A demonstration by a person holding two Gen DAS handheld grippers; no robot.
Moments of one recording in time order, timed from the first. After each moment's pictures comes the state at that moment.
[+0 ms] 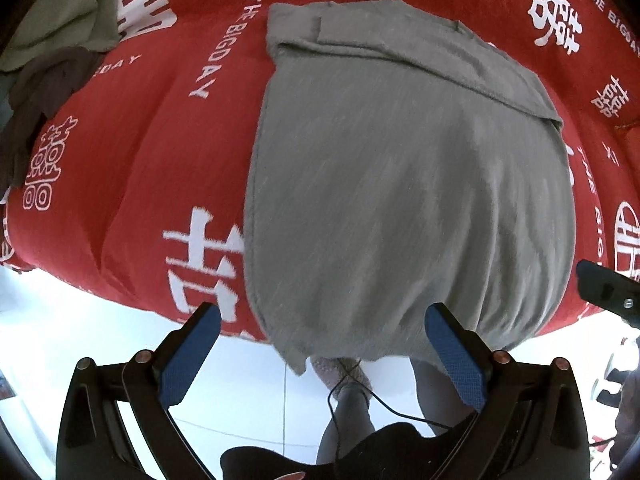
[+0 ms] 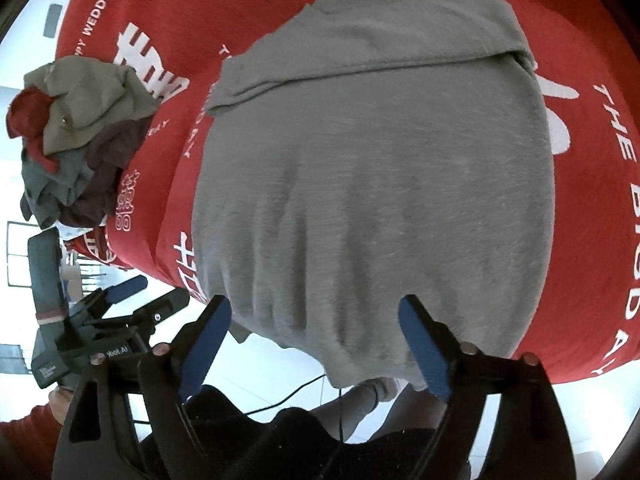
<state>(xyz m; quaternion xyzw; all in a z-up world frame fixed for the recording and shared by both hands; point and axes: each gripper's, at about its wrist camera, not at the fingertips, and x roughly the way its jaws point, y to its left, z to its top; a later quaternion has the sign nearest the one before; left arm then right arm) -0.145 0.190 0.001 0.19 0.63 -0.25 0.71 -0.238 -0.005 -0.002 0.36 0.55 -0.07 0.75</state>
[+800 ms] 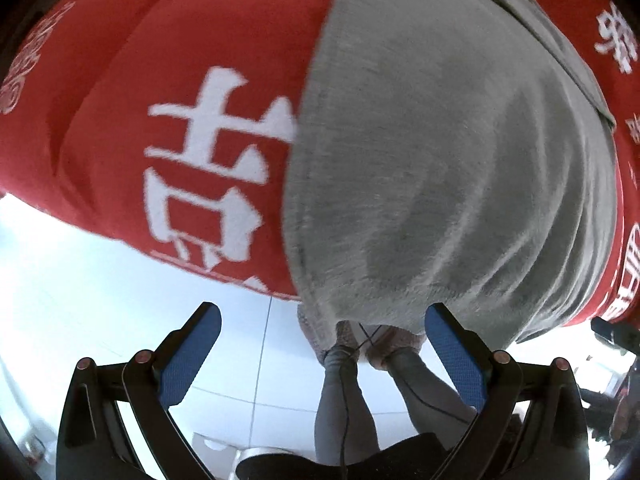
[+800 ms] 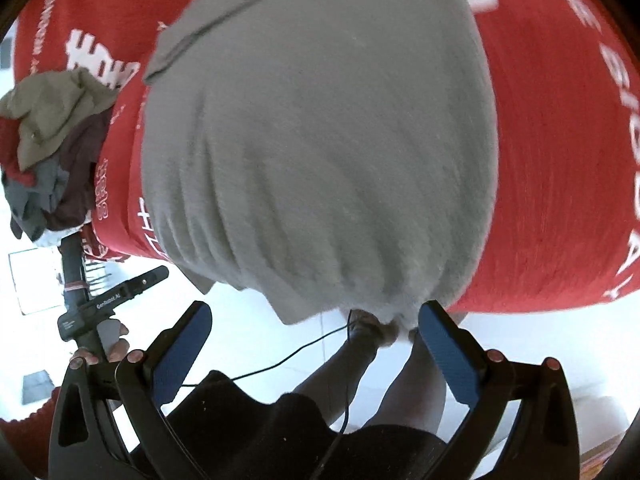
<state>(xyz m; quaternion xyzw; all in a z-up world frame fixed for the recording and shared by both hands) -0.129 0.238 -0.091 0.14 0.72 -0.22 0.65 -0.305 -0.029 -0.069 0.43 0.60 -0.08 0.67</state>
